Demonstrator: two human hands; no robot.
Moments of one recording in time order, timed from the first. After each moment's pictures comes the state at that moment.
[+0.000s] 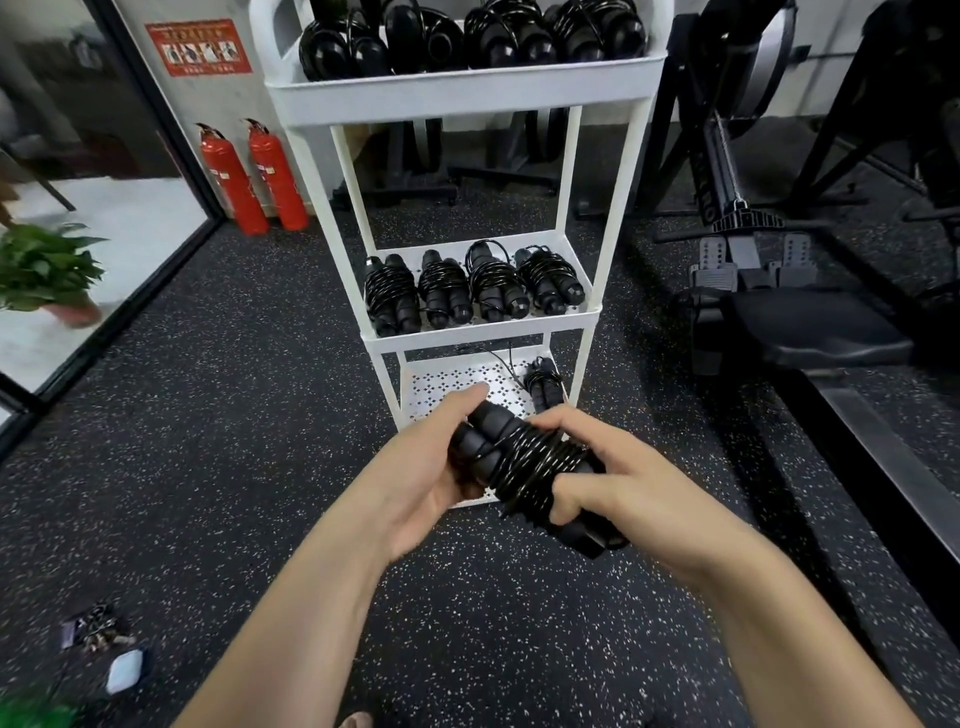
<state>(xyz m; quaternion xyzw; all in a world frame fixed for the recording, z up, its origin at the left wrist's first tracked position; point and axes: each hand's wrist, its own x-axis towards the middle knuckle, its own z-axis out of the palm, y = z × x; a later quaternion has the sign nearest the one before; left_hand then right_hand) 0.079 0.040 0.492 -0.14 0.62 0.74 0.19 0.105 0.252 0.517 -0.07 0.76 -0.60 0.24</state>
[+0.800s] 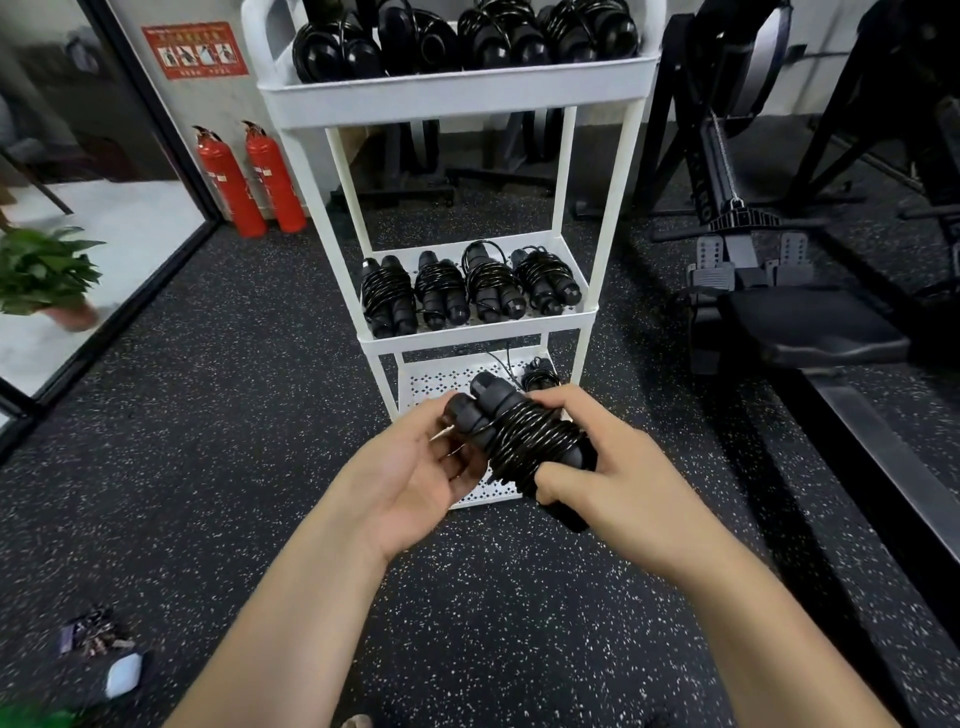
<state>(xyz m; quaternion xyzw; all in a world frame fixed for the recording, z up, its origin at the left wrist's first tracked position) 0.073 0.031 0.480 -0.21 0.45 0.85 0.20 0.110 0.244 0.522 -0.07 0.83 -0.54 0.12</state>
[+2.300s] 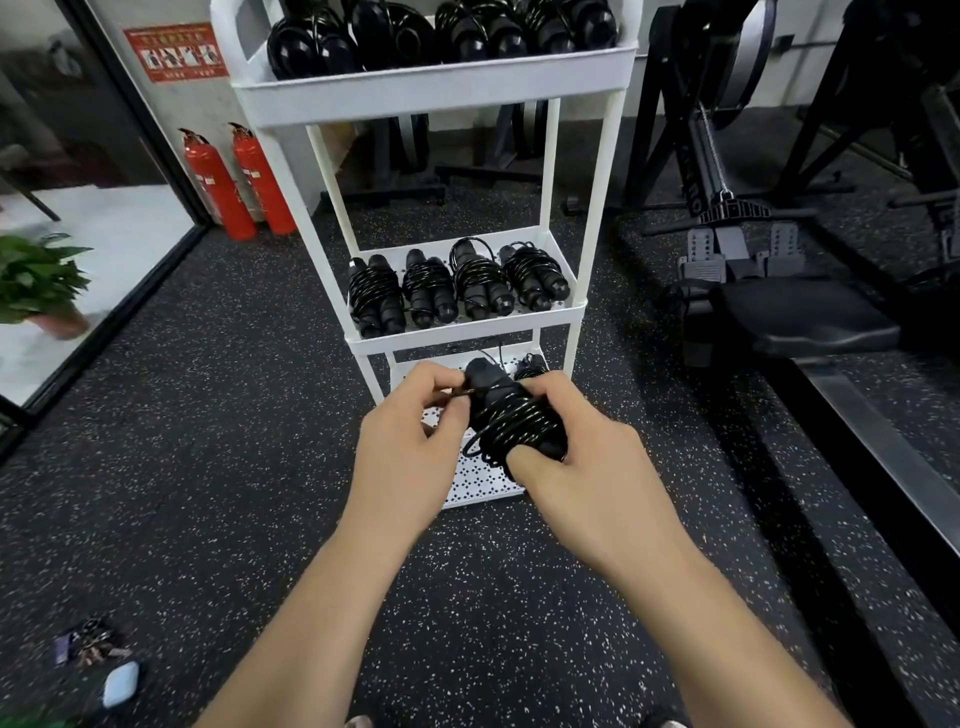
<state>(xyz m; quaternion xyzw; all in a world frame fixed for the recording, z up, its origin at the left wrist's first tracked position) 0.083 0.050 0.487 -0.01 0.86 0.50 -0.13 0.112 0.224 0.515 -0.01 0.87 -0.49 0.03</state>
